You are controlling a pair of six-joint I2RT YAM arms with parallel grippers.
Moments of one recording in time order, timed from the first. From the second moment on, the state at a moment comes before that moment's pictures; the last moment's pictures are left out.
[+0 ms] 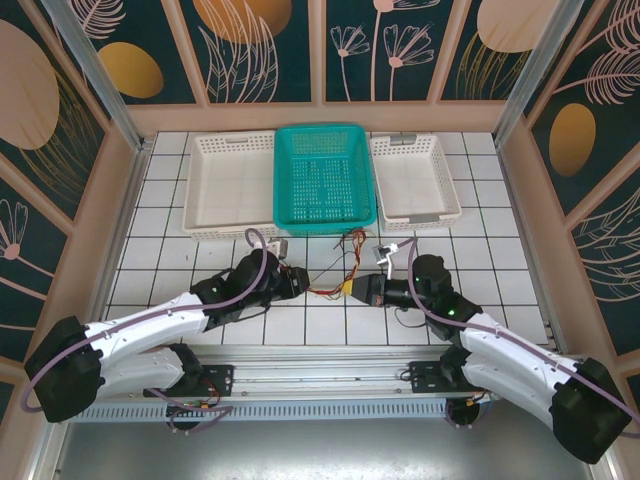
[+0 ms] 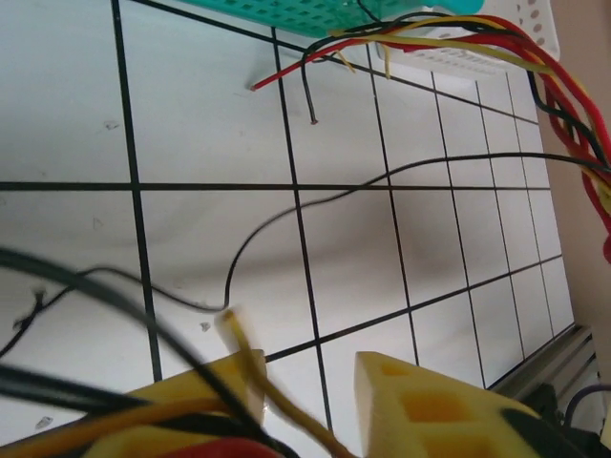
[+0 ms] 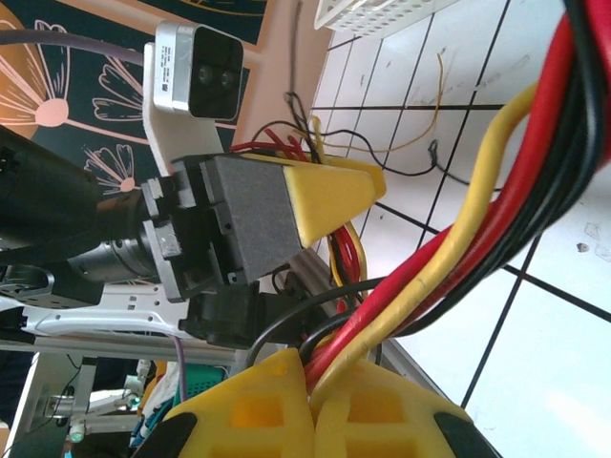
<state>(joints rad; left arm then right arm) -0.90 1.11 0.56 -0.09 0.03 -0.97 0.68 0.80 0.27 0.26 -0.66 1.02</state>
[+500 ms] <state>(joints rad) -0.88 1.10 0.56 -0.06 0.09 -0.99 0.66 0.77 0.38 -0.10 -0.52 0.85</state>
